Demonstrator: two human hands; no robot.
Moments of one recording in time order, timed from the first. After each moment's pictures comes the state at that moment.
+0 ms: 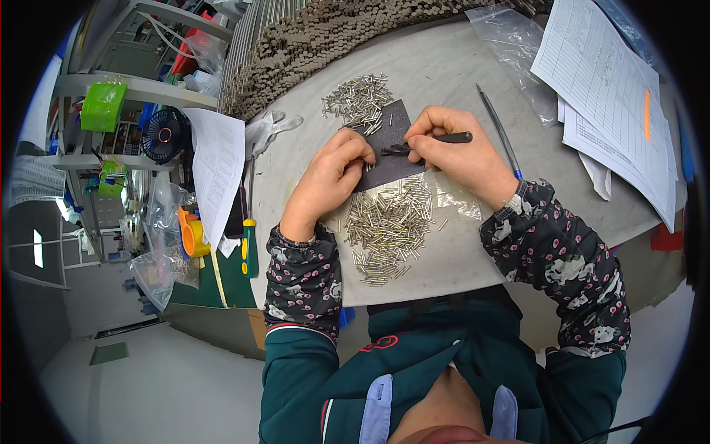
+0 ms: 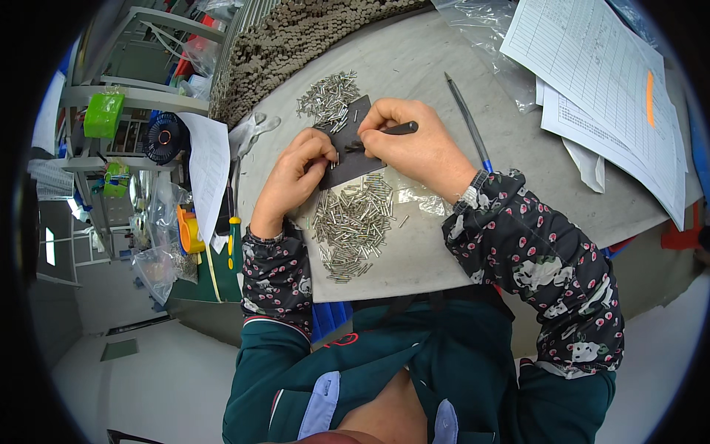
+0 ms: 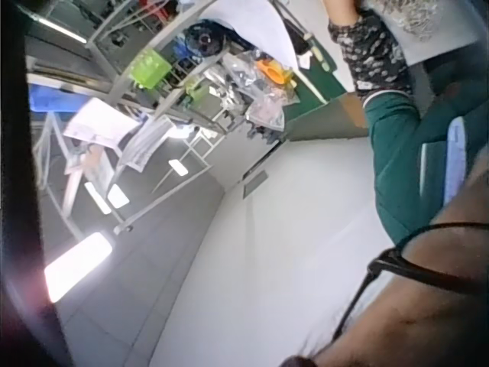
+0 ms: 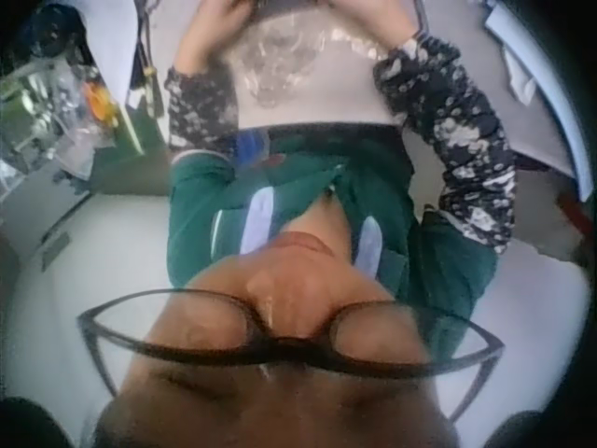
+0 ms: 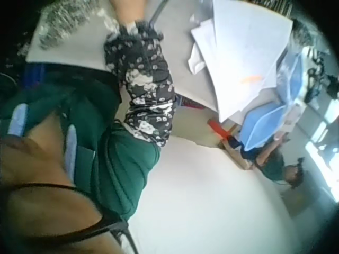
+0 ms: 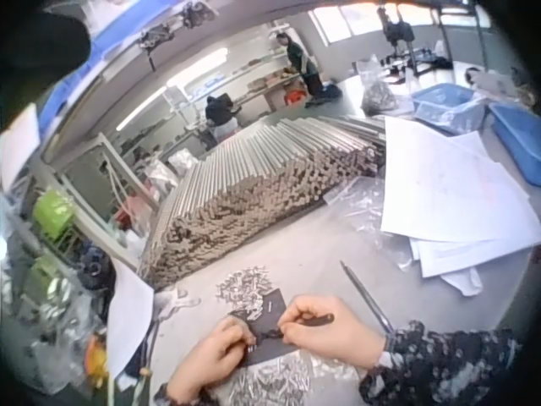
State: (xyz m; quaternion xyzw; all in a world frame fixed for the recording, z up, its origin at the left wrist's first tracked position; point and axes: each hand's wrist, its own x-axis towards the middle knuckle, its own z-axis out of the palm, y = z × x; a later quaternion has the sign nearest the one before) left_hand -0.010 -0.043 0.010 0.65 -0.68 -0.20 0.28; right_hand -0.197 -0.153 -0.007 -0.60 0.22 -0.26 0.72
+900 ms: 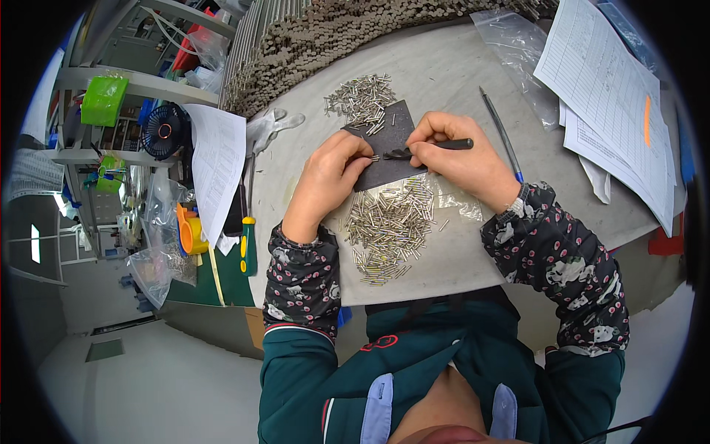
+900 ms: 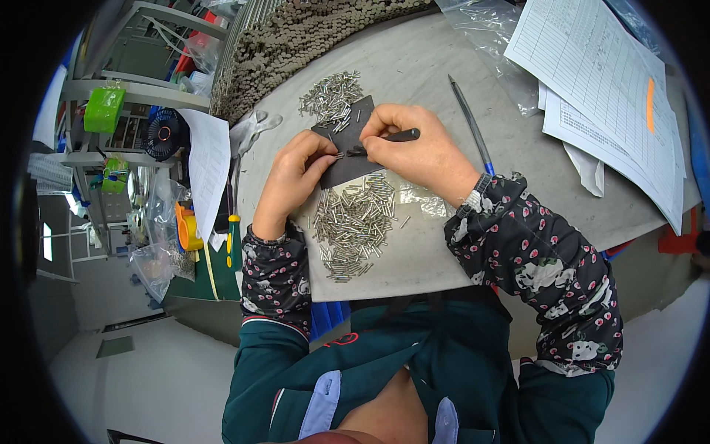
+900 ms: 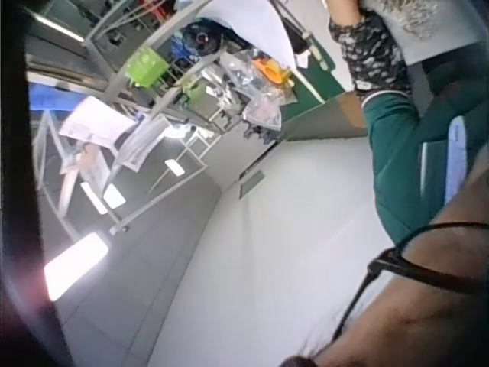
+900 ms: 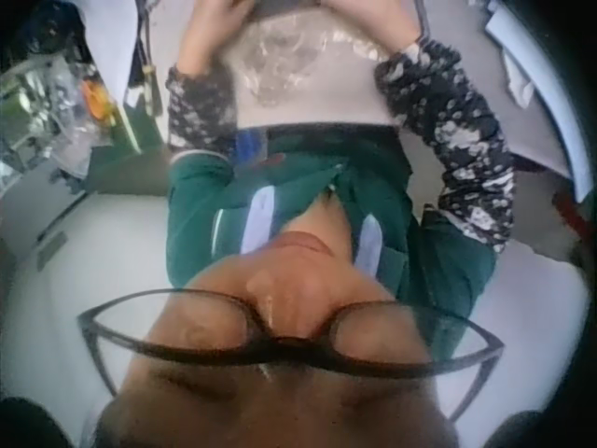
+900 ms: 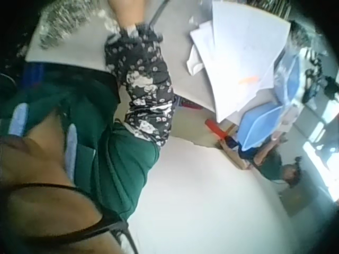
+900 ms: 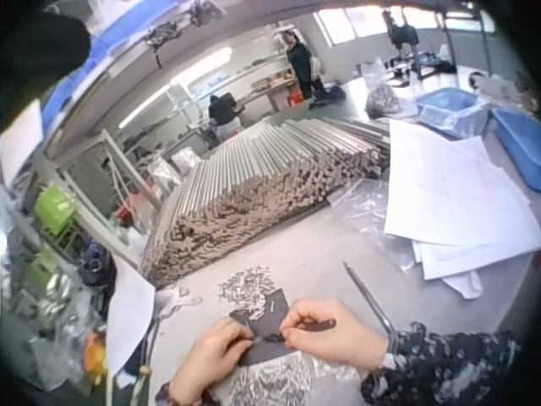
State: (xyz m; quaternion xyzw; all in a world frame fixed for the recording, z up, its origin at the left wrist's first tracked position) left_hand -0.009 -0.037 0.009 0.68 -0.68 -0.10 0.26; right_hand -0.195 -0.148 -0.004 -0.64 0.21 -0.25 0.69
